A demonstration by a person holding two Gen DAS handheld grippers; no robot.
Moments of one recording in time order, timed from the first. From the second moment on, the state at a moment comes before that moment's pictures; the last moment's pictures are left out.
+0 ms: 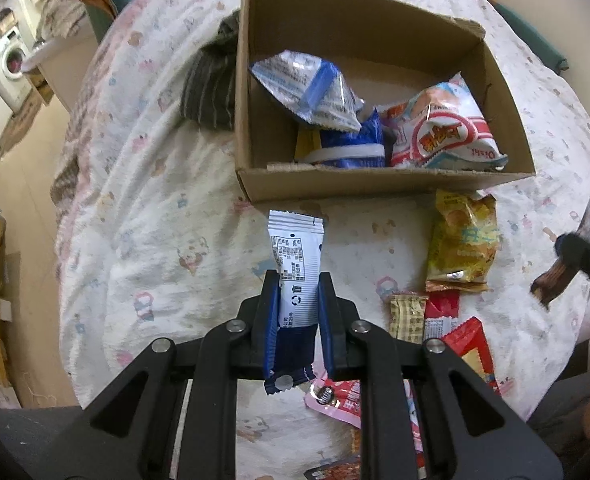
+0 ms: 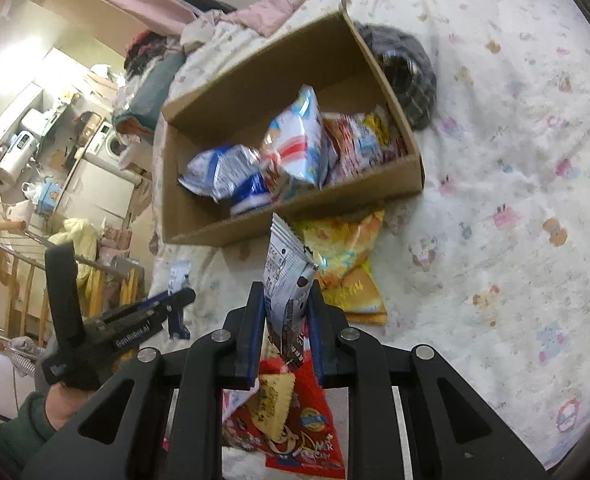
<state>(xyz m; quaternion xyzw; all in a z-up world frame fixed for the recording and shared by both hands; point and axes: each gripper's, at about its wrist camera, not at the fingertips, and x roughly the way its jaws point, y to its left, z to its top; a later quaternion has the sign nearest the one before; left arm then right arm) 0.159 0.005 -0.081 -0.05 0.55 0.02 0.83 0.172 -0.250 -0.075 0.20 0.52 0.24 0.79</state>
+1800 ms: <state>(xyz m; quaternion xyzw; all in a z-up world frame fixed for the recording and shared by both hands) 0.321 -0.005 -0.031 -0.09 0.46 0.00 0.88 0.321 -0.215 -0.060 0.05 0.47 0.16 0.87</state>
